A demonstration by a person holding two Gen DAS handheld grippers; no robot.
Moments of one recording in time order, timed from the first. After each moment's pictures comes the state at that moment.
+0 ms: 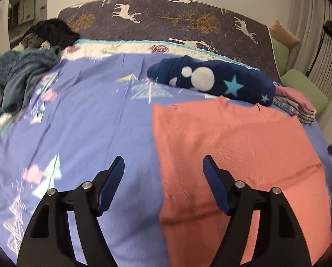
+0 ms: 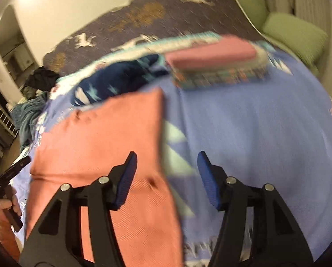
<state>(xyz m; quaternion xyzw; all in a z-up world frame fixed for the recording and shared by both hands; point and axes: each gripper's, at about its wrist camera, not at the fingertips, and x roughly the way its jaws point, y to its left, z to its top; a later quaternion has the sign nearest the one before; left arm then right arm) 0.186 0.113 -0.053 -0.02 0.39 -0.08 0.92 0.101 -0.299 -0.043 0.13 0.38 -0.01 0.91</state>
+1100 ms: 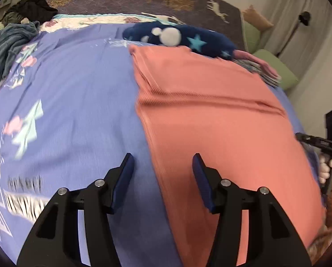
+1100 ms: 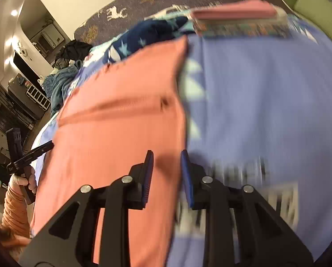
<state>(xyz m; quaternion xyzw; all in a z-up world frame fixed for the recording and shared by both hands) 0.067 0.135 -0.088 -0.05 0.44 -0.20 0.87 0.014 -0.321 -0.095 0.16 0.45 0.11 0.87</state>
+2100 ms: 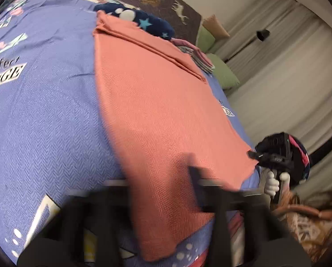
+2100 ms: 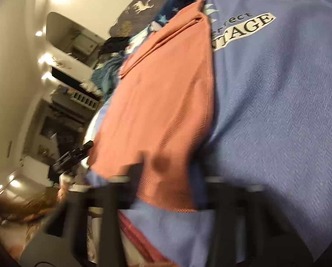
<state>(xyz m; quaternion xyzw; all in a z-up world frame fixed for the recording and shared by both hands) -0.088 0.142 -0.107 -0.20 0.44 -0.32 0.81 -0.175 -0.316 -0.104 0.29 0.46 0.23 0.81</state>
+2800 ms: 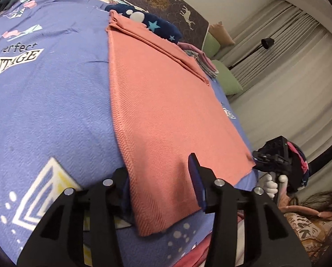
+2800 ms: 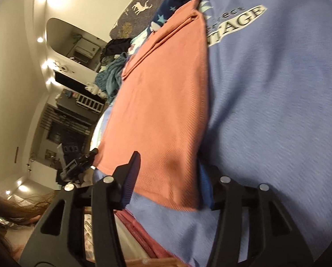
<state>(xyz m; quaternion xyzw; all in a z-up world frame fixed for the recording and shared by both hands) -0.113 0.151 -0.110 -0.22 0.43 -0.32 0.82 -0.176 -0.325 -0.107 0.32 0.46 0.26 0.79</state>
